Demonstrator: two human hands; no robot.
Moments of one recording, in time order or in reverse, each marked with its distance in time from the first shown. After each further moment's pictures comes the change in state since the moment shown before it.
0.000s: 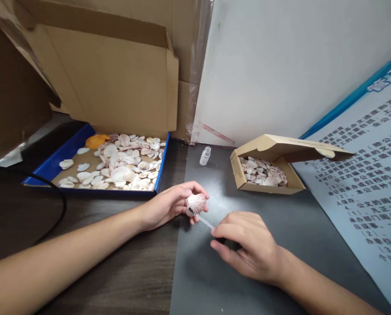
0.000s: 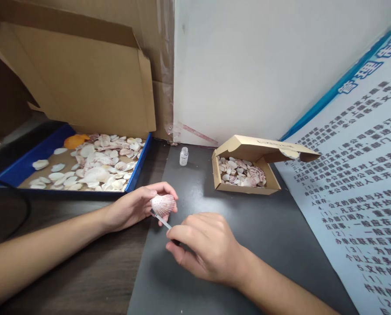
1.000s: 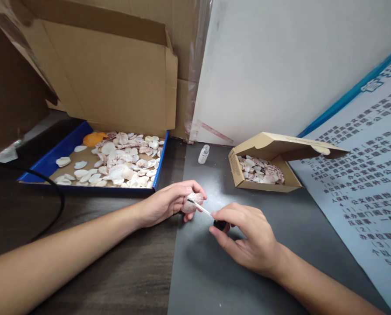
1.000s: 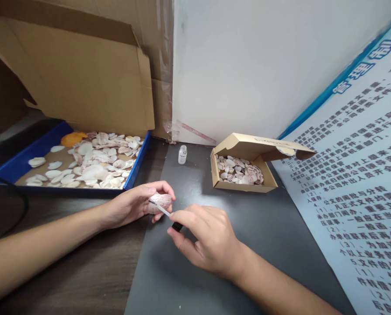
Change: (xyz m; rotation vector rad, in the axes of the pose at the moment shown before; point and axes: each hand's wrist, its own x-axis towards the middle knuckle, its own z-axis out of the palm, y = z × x) left_hand -0.001 0.001 0.000 0.053 -0.014 0.005; right_hand -0.001 0.000 0.001 -0.063 0.044 0.079
